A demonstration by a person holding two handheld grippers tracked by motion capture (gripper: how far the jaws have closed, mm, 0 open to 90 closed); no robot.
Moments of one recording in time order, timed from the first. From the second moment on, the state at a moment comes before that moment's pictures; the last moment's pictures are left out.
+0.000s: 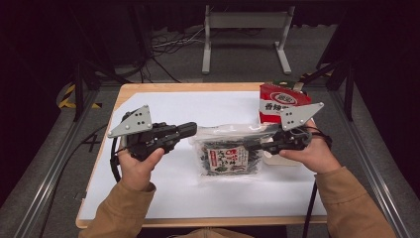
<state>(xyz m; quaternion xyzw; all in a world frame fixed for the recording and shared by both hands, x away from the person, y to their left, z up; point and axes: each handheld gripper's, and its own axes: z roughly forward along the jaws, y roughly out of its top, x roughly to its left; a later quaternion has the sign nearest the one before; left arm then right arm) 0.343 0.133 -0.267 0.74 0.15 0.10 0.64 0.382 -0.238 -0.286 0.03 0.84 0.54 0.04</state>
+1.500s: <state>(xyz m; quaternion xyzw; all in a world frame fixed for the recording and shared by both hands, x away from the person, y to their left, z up) 0.351 0.179 -0.308 0.76 0.24 0.15 0.58 0.365 -0.311 -0.215 0.16 0.77 0.59 0.16</state>
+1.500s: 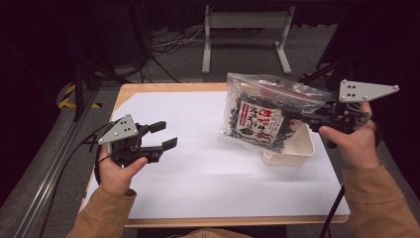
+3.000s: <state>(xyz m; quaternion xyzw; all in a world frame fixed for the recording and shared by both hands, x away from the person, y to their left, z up) 0.363 0.198 -0.328 0.77 0.28 0.16 0.56 0.386 -0.376 -0.229 0.31 0.73 0.54 0.26</state>
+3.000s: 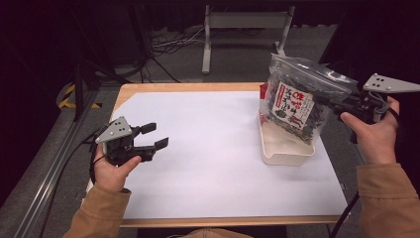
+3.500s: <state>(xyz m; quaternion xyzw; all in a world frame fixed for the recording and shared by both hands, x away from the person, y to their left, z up) 0.363 0.198 -0.329 0.77 0.28 0.16 0.55 0.395 -0.381 -0.249 0.34 0.74 0.53 0.25</state>
